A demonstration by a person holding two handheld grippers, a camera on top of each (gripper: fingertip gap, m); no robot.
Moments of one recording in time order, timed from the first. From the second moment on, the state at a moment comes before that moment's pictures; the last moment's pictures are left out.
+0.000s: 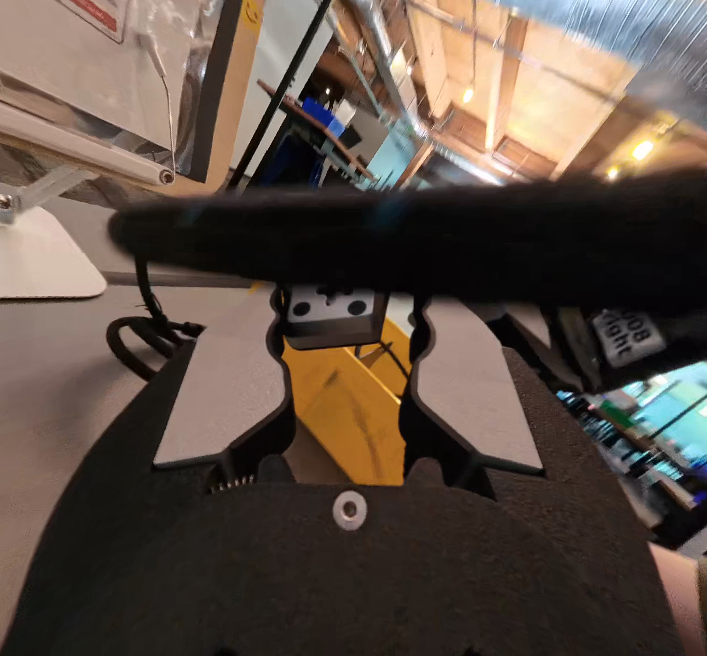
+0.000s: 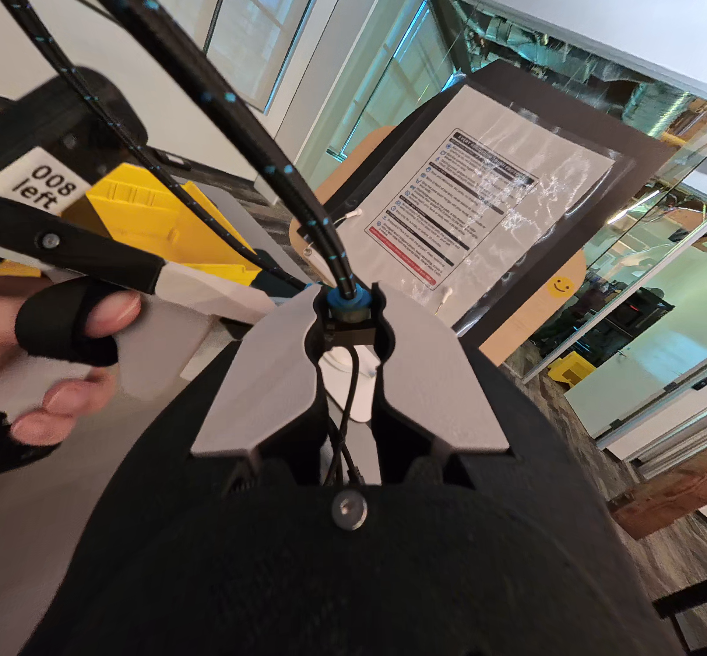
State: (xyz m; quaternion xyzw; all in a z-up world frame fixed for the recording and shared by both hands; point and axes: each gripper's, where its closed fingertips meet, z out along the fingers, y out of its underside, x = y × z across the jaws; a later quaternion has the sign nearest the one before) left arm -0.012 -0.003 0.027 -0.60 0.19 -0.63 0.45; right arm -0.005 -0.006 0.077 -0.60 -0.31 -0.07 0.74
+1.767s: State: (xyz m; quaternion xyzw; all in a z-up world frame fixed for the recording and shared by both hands) left arm -0.029 0.018 0.040 -0.54 0.22 -0.52 0.62; right arm 0.001 -0.014 0.057 -0.70 -0.29 -0.12 0.65
